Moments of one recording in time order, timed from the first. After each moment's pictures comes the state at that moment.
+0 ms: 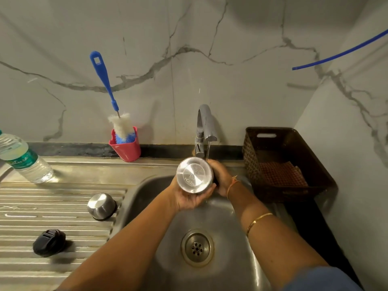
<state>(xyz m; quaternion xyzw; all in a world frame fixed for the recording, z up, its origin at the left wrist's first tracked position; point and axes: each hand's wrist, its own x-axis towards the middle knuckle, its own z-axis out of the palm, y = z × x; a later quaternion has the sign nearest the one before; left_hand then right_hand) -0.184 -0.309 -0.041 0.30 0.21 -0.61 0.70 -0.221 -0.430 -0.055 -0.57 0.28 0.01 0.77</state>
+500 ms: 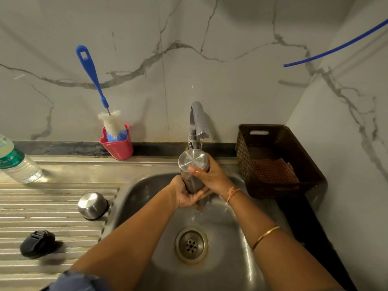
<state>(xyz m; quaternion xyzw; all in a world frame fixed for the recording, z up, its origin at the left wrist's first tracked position) -0.186 -0.328 -0.055 0.37 0.24 -0.59 0.67 -0.246 -0.425 -0.048 -0.74 0.14 -0.09 0.65</state>
